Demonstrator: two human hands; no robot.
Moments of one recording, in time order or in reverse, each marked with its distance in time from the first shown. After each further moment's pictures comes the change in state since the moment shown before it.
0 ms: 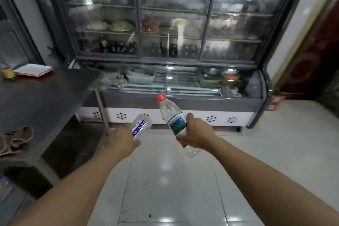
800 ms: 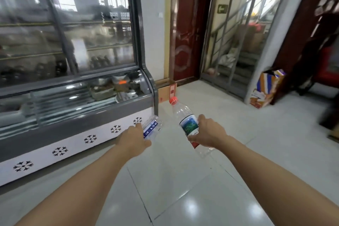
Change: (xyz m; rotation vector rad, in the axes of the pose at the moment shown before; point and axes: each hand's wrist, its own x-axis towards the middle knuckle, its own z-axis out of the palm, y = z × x) left_hand -0.126 0.518 0.075 0.019 -0.138 0.681; right_hand -0.244 0.473 -0.128 0.026 0.161 0.661
